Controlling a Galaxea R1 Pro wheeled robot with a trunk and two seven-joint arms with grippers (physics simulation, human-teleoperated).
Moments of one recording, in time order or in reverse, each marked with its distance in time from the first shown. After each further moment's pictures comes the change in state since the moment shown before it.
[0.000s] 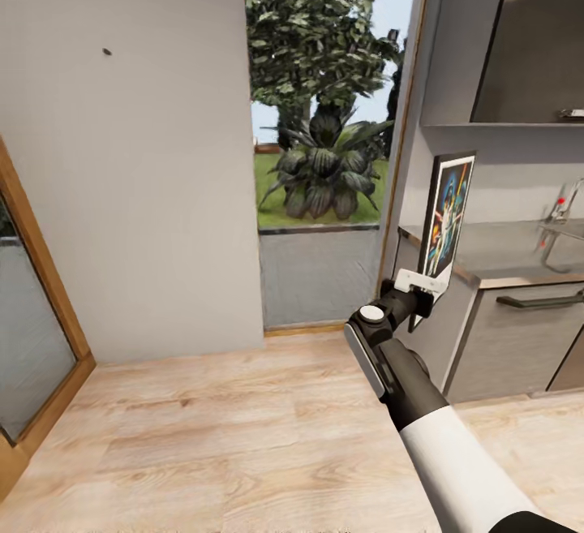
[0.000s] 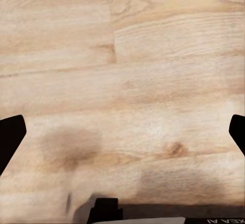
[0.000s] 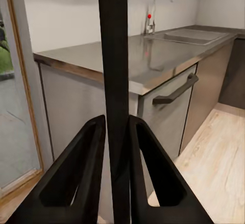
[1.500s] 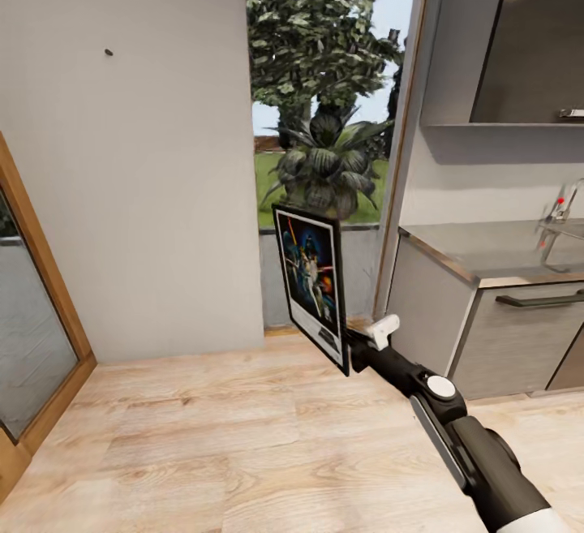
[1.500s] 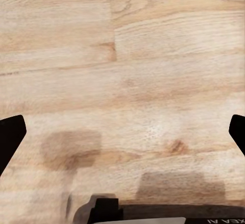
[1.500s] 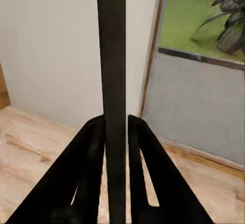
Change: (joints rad) left arm 0.000 0.002 0.000 0.000 0.000 -0.001 -0.003; right arm 0.321 -0.269 -0.053 -0.167 0.012 -0.143 1.489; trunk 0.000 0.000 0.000
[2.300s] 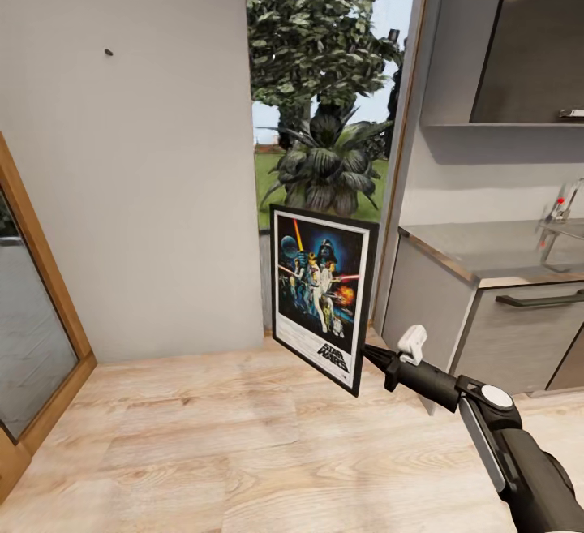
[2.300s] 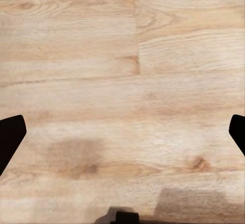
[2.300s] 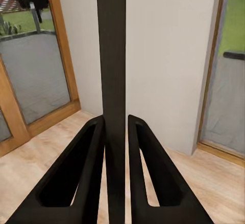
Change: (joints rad) left arm 0.000 0.035 0.064 -0.002 0.002 -0.046 -0.003; right arm 0.058 -0.012 -0.316 0.009 -0.002 0.001 0.567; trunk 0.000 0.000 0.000
